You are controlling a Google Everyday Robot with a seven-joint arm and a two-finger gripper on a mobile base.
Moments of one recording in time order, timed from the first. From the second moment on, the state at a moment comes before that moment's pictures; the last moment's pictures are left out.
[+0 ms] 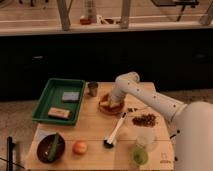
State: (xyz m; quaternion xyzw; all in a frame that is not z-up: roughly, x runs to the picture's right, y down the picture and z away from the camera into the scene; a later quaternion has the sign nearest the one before) arm 0.049 0.094 0.918 -0.25 -0.18 -0.07 0.95
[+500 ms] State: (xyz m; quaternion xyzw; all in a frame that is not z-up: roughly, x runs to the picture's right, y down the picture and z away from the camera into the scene) arm 0.043 0.064 0.888 -0.22 -0.19 -0.09 0.95
